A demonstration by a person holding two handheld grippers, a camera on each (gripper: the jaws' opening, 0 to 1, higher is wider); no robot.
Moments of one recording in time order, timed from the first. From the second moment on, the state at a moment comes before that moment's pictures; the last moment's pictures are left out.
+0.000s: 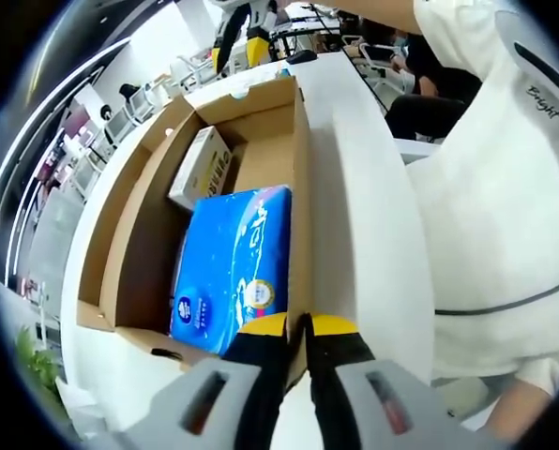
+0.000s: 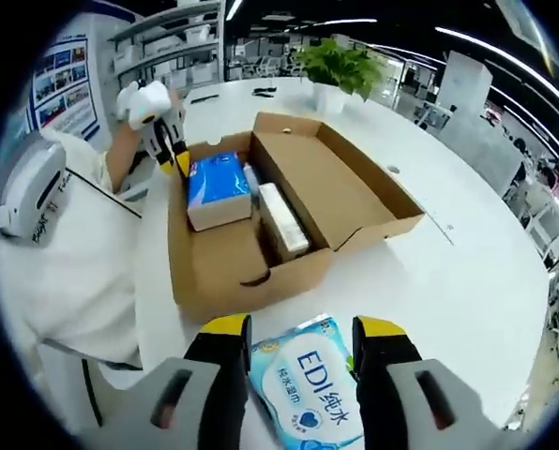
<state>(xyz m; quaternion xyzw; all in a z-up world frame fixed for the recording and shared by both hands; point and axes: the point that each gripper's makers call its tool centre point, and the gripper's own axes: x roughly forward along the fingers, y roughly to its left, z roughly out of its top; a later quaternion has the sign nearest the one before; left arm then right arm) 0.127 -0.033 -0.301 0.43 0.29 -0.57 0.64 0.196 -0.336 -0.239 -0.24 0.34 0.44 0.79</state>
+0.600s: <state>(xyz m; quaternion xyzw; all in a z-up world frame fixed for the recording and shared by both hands) 0.127 -0.033 -0.301 0.43 0.29 -0.57 0.63 0.208 -0.324 -0.207 -0.11 0.22 0.46 0.86</state>
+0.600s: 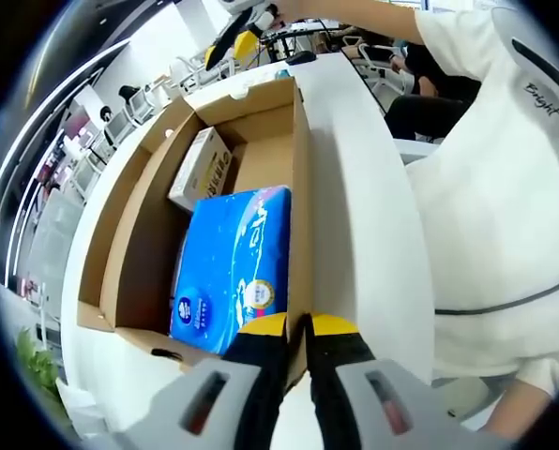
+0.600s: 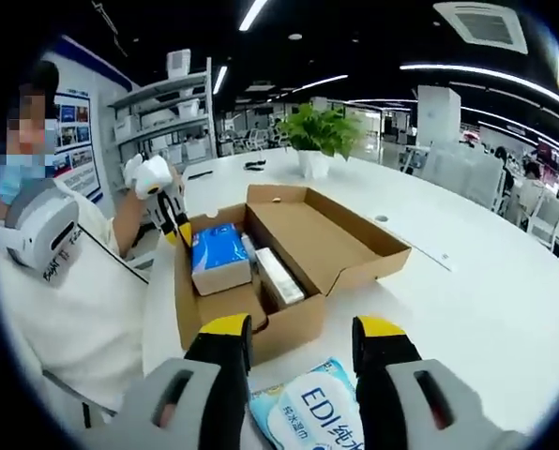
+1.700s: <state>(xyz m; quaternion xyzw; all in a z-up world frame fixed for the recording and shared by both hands) 0.125 -0.034 -0.301 0.44 0.29 -0.57 0.64 0.205 -0.342 -0.138 0.00 0.01 0.26 0.96</state>
